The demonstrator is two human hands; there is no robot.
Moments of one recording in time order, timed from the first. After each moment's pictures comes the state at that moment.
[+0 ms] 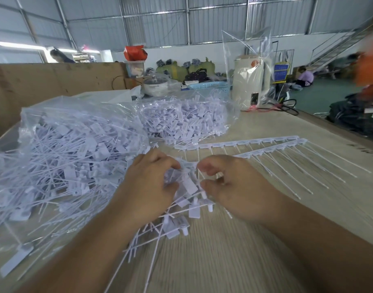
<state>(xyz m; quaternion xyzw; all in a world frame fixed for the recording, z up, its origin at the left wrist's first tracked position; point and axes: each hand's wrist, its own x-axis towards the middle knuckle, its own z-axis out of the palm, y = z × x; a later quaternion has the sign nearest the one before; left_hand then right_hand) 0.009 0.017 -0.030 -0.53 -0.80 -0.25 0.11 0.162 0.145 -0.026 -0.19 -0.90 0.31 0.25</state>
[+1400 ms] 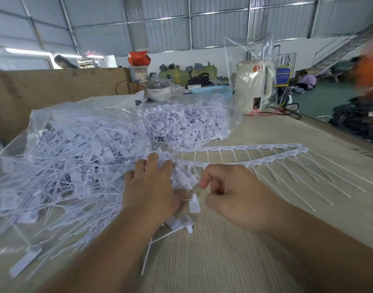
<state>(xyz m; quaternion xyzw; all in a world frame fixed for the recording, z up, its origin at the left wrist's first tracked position) 0.011 0.032 -0.036 -0.41 -0.90 -0.06 0.15 0.166 0.135 -0.019 -0.15 -0.90 0.33 0.22</state>
